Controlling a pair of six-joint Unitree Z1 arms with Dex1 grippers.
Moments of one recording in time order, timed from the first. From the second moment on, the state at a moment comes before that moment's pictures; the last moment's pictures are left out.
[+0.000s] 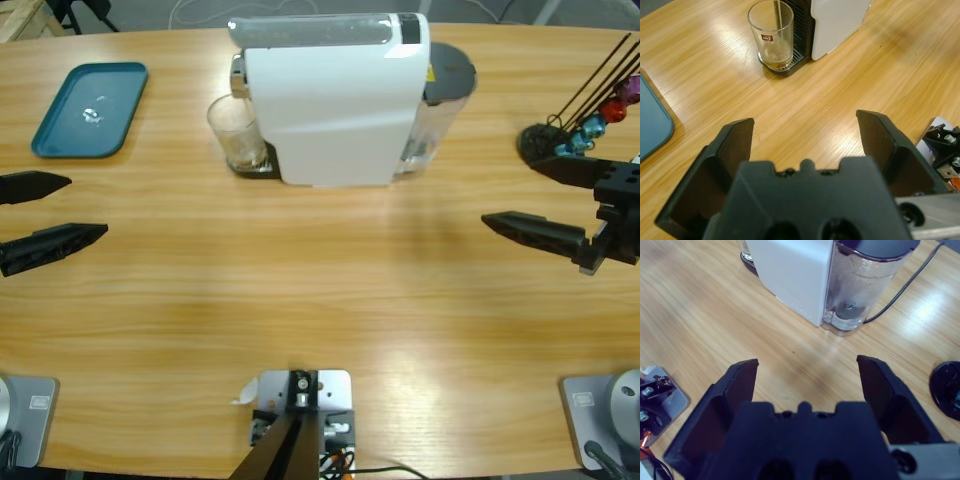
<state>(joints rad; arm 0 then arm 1) -0.72 0.95 -0.47 0.09 -0.15 0.03 0.80 1.01 -0.54 0.12 -0.05 0.07</state>
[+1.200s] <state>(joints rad) -0.72 0.95 -0.45 0.05 -0.18 0.02 0.80 1.05 -0.53 0.11 -0.05 0.07</state>
